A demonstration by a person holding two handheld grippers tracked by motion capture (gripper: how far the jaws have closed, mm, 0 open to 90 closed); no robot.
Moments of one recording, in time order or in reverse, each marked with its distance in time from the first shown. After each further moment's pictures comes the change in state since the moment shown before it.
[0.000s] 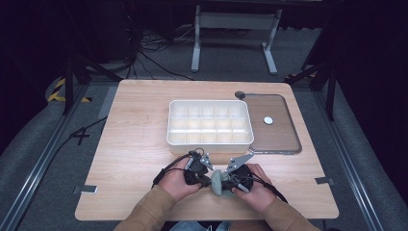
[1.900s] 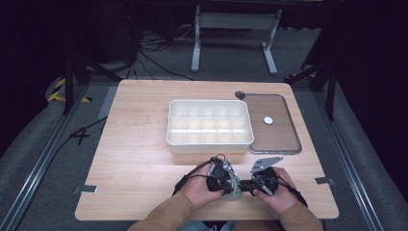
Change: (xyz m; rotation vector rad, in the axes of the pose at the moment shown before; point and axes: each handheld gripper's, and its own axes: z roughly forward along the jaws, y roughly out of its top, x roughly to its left) left arm -0.032 0.035 0.030 -0.057 -0.058 -0.007; right arm -0.012 -0.040 -0.054 -0.074 -0.075 0.121
